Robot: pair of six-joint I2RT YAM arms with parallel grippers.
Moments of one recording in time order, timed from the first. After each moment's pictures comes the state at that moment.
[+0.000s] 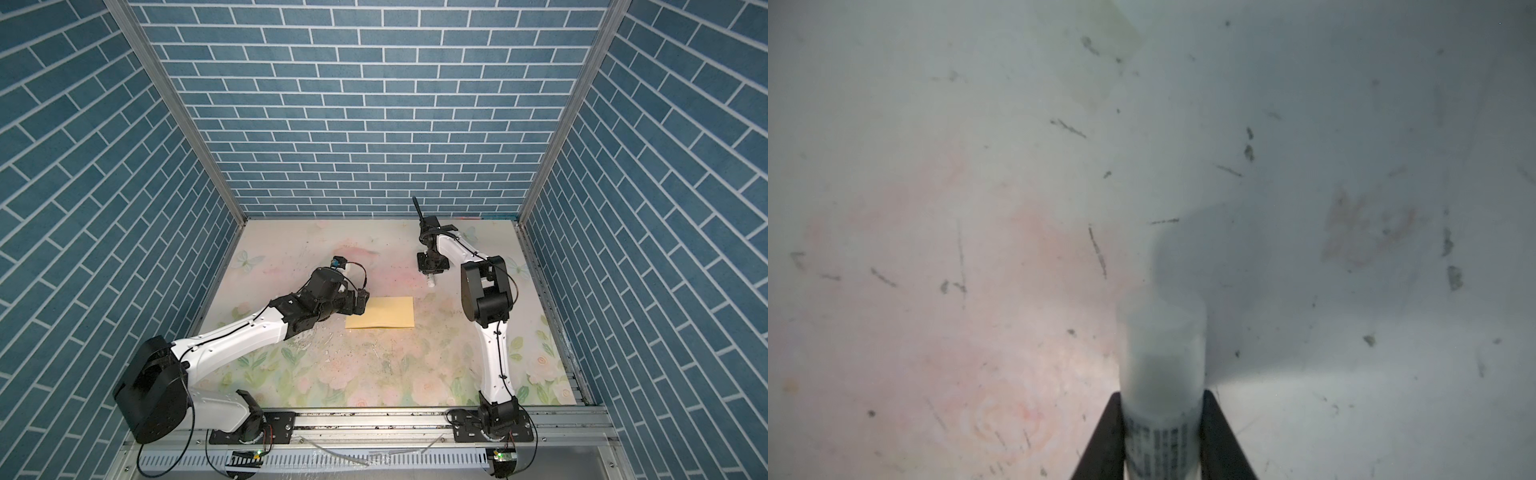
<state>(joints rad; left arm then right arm) -0.72 1.39 0.88 -0.20 -0.12 -0.46 0.36 2.21 1.79 -0.88 -0.02 0.18</state>
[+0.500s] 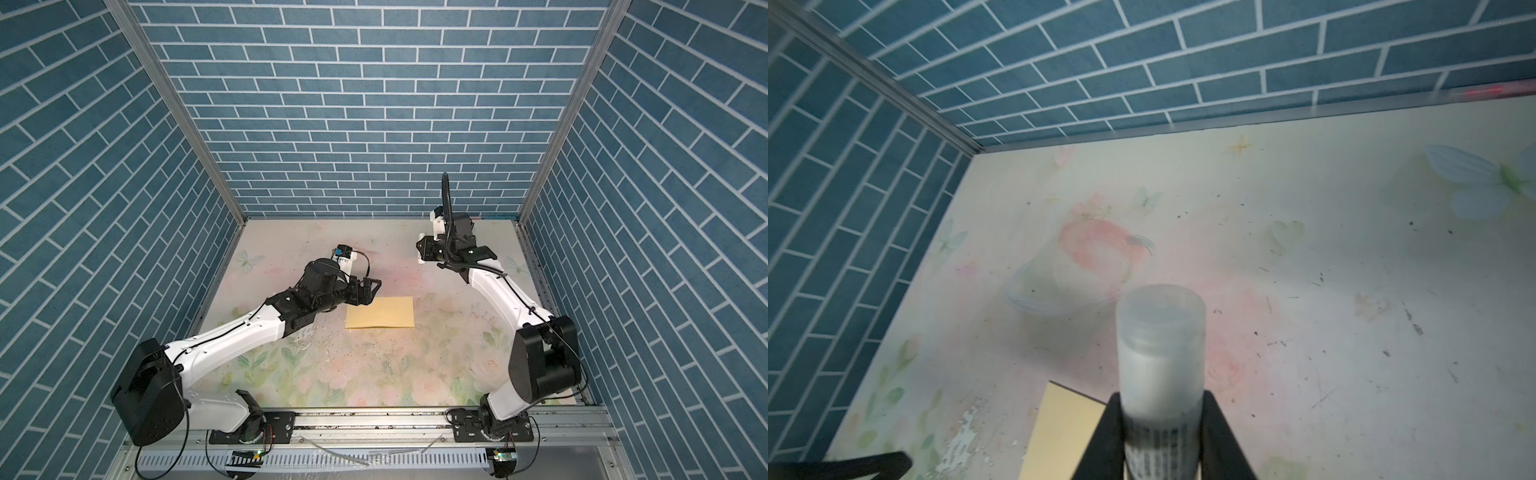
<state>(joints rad) -0.72 1.37 0.93 -0.03 0.06 -0.49 0.38 1.50 1.22 -0.27 -0.29 0.35</state>
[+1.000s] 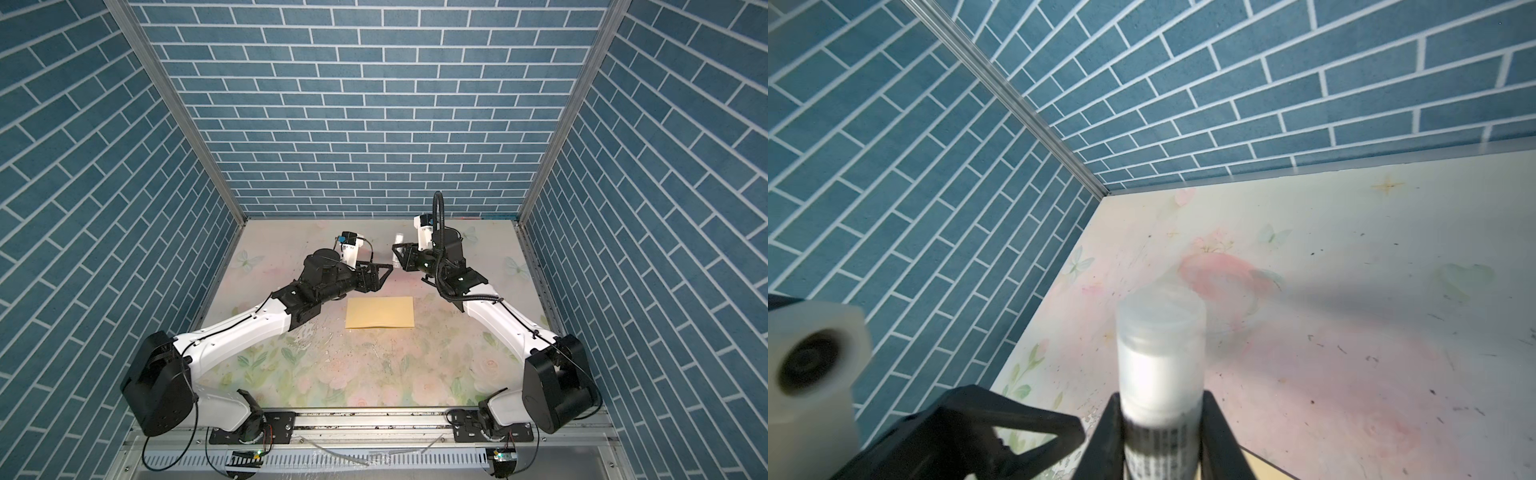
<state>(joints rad) -0.72 1.44 0.99 0.14 0.16 -0.56 0.53 1.40 1.04 0.07 -0.32 0.53</state>
